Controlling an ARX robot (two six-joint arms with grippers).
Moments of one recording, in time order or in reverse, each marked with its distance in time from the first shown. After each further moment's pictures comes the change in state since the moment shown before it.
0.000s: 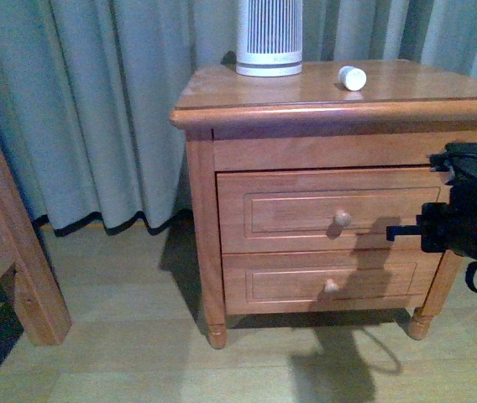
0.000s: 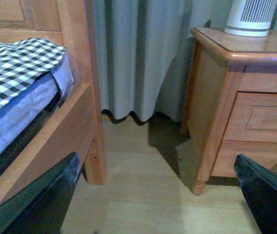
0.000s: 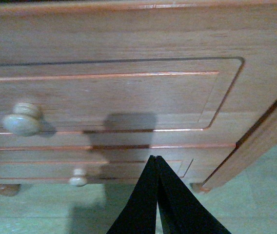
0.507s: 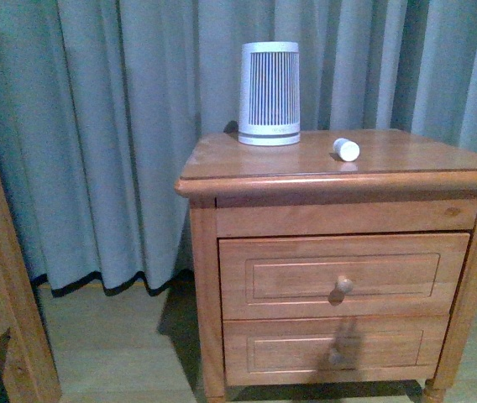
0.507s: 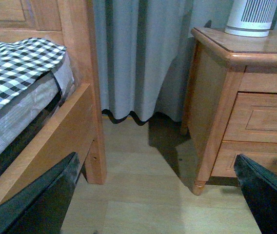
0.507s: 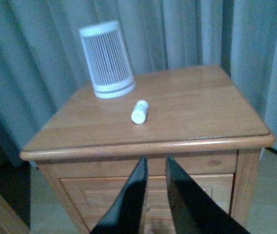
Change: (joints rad) left arm 0.000 0.000 0.000 0.000 0.000 0.000; right arm -0.037 -1.126 -0.403 -0.311 -0.139 0.146
